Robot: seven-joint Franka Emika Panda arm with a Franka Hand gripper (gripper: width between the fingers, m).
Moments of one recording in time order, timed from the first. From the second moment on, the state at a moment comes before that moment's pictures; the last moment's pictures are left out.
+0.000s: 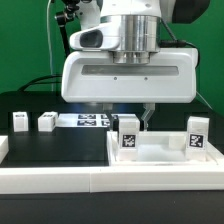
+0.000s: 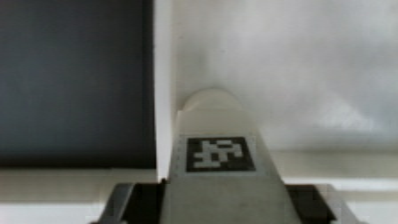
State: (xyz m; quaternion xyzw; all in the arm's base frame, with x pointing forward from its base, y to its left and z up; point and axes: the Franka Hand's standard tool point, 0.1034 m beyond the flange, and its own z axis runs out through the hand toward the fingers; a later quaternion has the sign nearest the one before) arm 0.613 0.005 0.073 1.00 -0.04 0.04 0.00
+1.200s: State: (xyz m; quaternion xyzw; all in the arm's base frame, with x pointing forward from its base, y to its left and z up) arm 0.613 0.012 0.073 0.81 -0.58 0.05 -0.04
